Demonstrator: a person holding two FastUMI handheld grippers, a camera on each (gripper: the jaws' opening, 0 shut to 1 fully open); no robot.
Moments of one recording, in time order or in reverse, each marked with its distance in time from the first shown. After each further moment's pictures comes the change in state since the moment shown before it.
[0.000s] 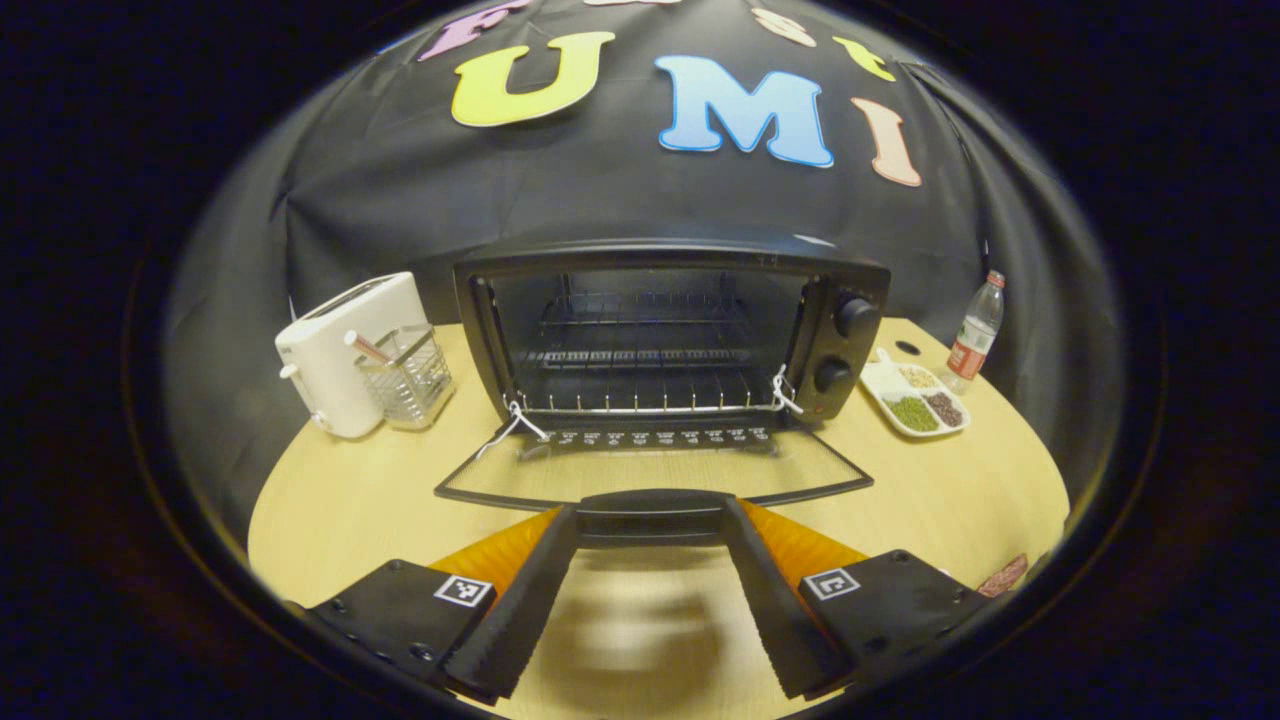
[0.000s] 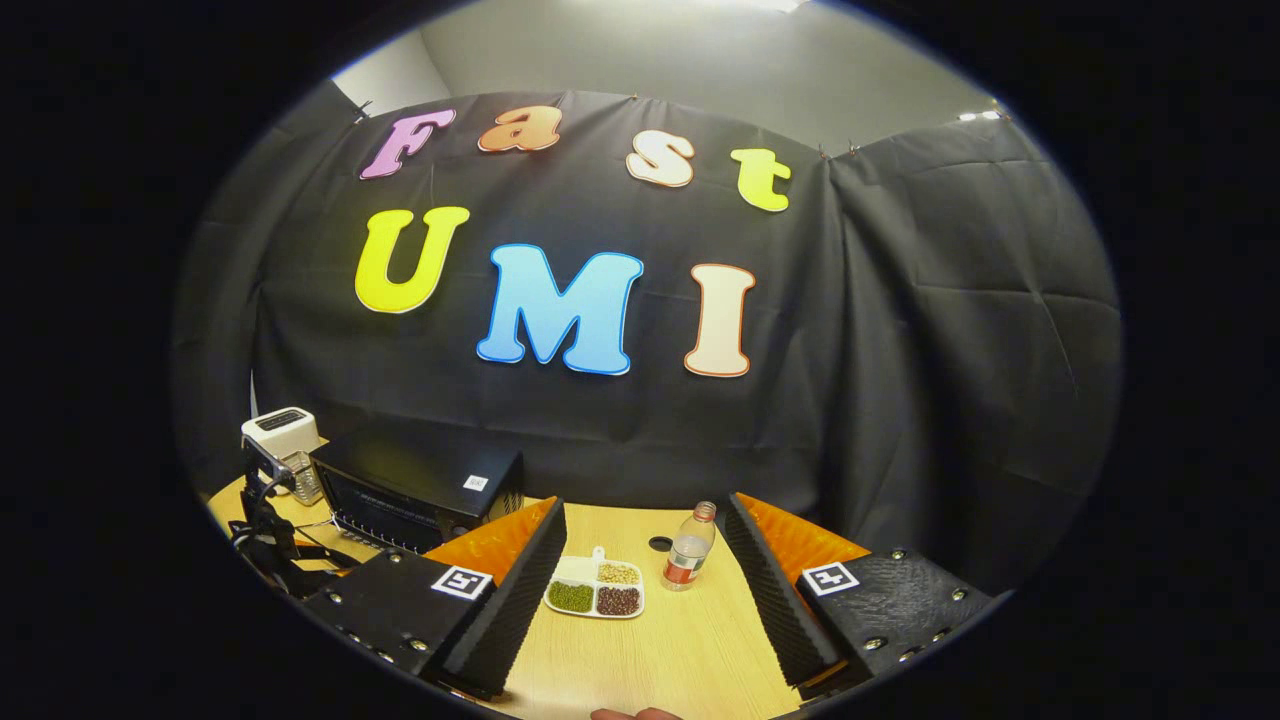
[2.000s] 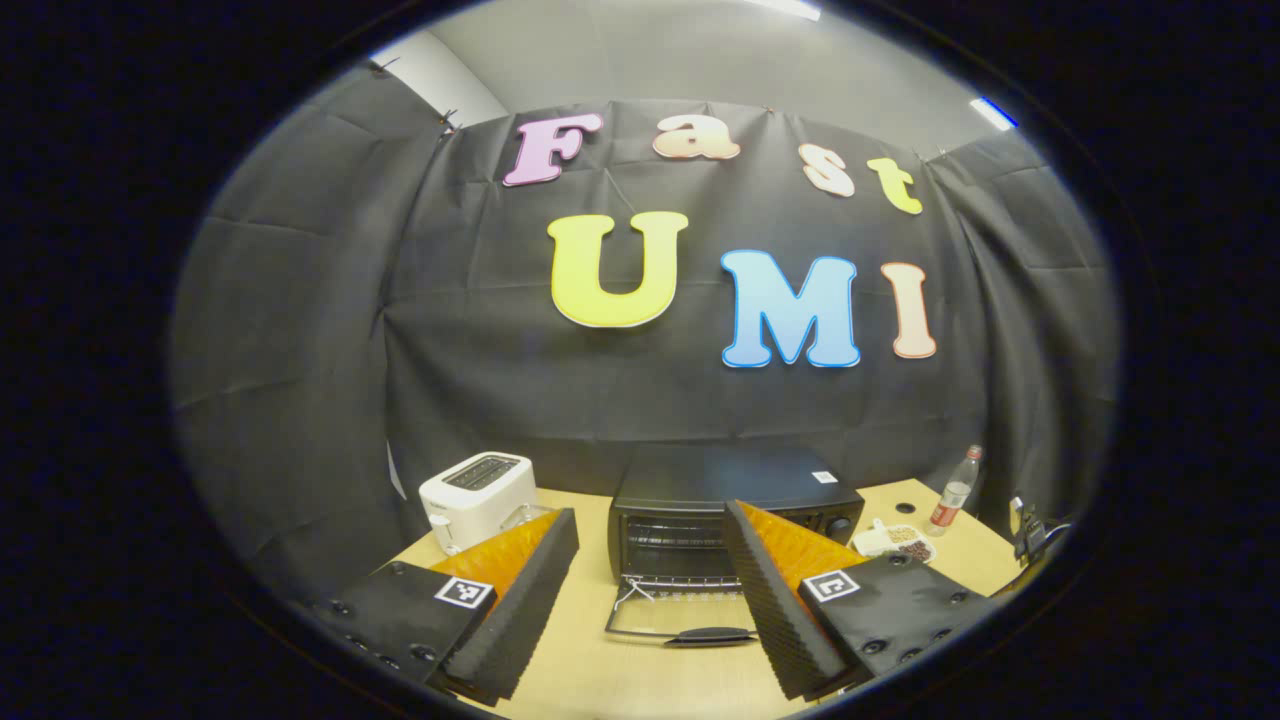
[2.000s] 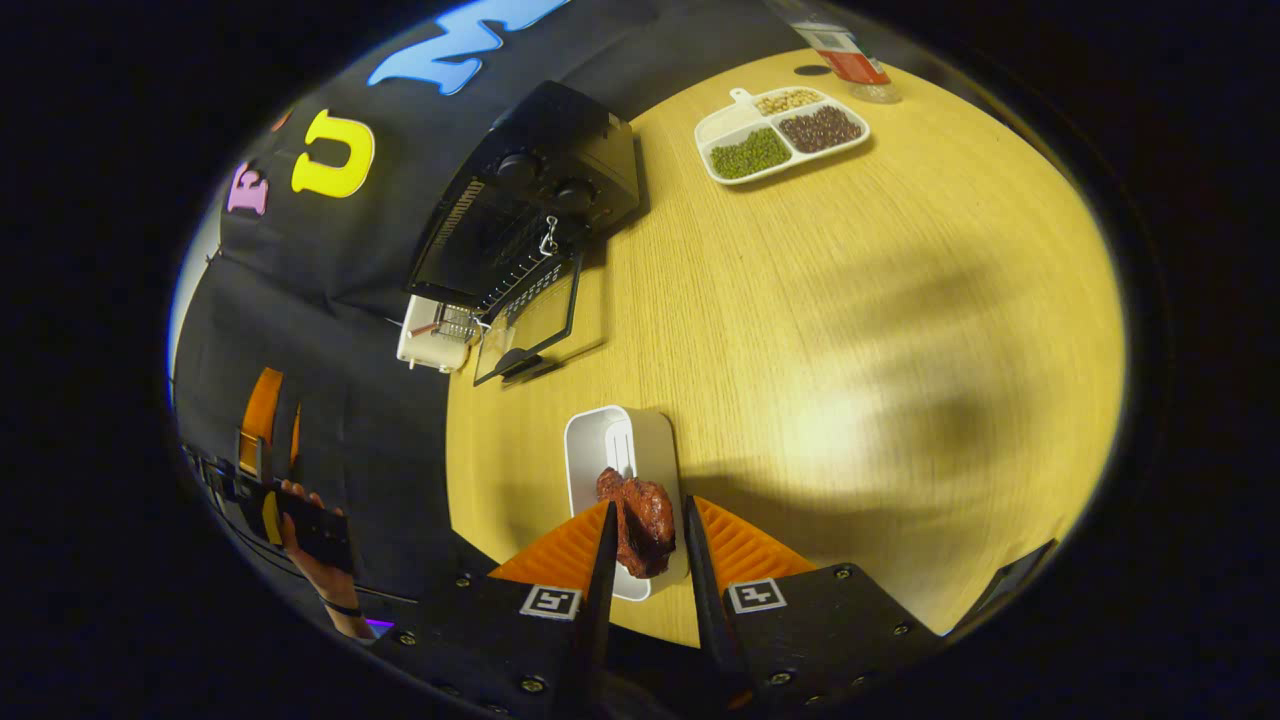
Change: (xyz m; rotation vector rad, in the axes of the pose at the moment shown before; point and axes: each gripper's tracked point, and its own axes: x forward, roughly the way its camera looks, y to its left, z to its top) left arm -0.201 0.071 0.167 -0.063 -0.510 0.127; right arm -0.072 0.162 -0.286 0.709 1.124 0.648
